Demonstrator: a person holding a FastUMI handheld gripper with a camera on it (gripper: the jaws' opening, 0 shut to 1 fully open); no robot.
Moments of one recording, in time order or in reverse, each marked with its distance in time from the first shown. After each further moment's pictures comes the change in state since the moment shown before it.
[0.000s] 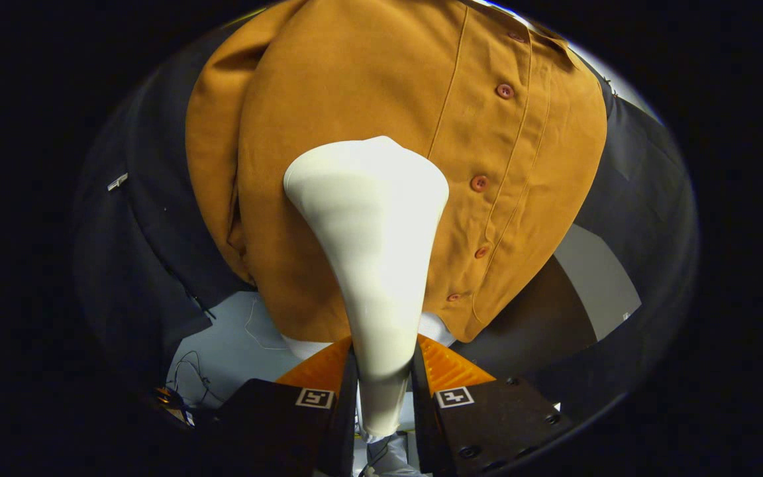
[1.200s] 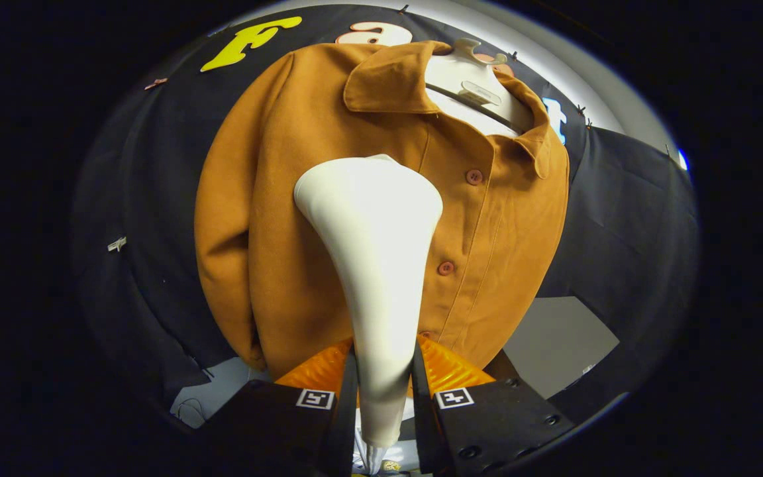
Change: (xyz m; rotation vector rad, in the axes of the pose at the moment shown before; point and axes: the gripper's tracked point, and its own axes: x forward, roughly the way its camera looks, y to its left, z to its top) arm -0.070 -0.035 0.151 0.049 -0.336 -0.064
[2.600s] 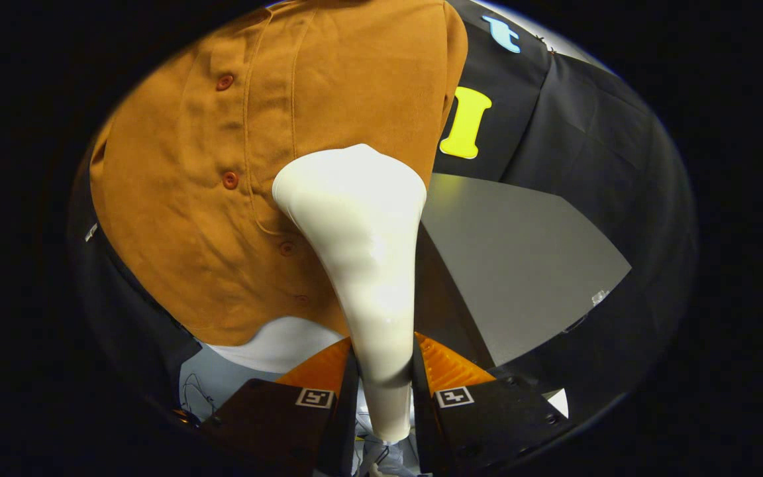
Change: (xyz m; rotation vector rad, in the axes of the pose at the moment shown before) arm 0.030 -0.149 -0.156 0.144 0.281 -0.043
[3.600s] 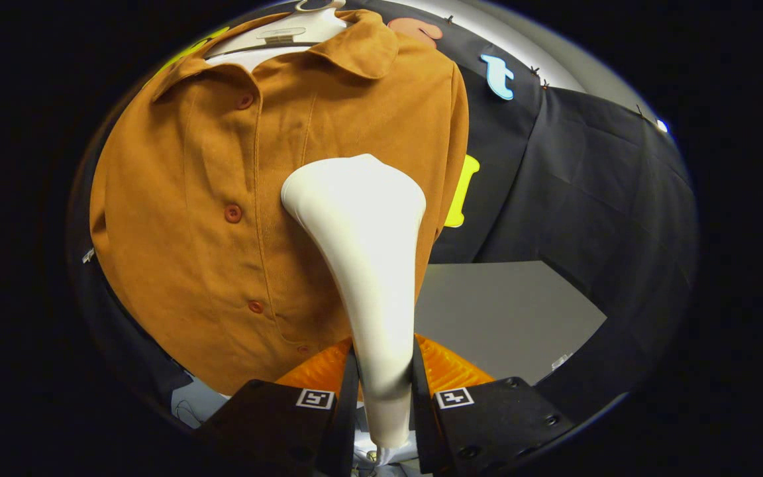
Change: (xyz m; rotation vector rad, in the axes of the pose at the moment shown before) arm -0.005 -0.001 0.094 -0.034 -0.181 -0.058
